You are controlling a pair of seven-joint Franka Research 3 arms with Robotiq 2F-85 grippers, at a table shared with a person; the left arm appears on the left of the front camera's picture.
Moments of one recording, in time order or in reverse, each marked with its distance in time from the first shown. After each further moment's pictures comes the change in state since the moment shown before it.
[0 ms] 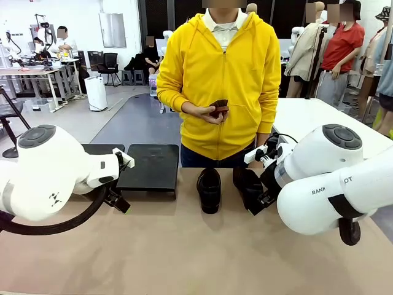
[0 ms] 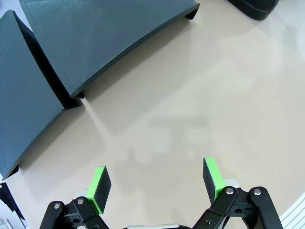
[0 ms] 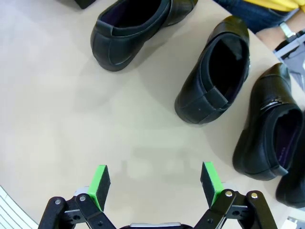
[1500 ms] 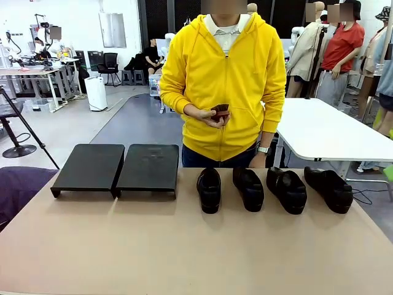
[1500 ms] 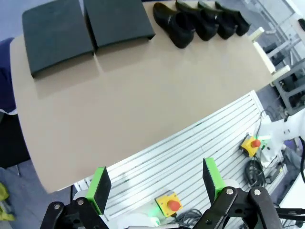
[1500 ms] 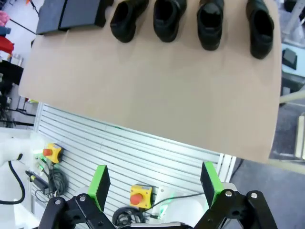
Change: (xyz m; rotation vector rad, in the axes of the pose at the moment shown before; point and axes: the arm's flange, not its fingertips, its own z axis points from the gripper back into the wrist) left arm -0.125 0.055 0.355 -0.295 -0.150 0.374; right arm -0.118 -0.062 0.333 0.199 0.025 -0.550
